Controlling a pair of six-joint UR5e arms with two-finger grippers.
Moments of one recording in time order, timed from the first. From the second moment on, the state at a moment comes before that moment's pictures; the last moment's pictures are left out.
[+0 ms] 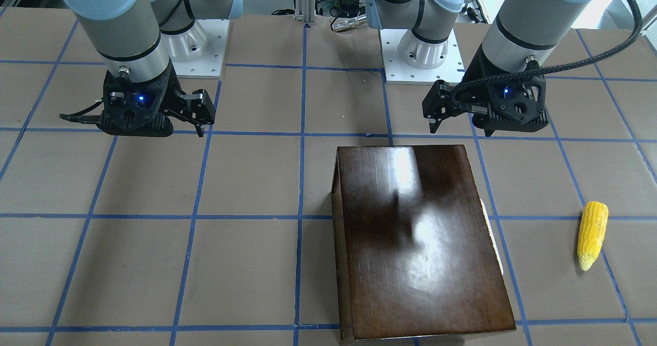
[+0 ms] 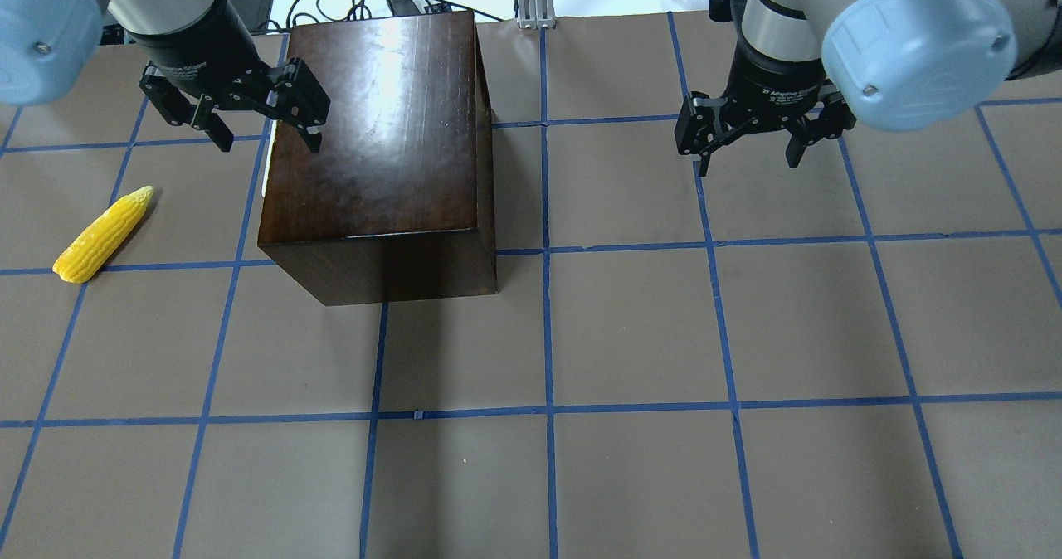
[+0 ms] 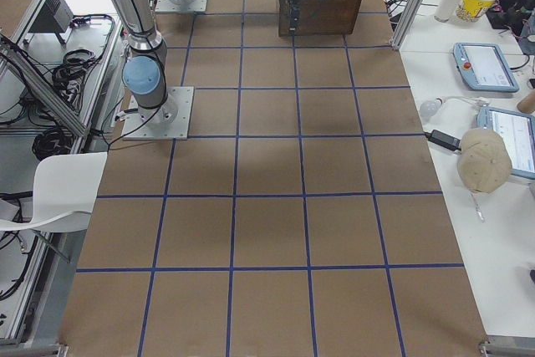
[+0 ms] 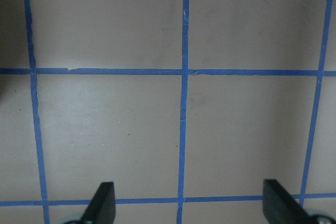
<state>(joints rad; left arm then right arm) -1.53 -1.65 -1.48 -1.59 1.58 0.09 1.65 -1.48 1.58 -1.63 -1.63 0.06</state>
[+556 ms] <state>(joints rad) -1.40 -1.67 -1.46 -1.59 1.51 0.13 1.65 -1.48 1.58 -1.63 -1.63 0.06</state>
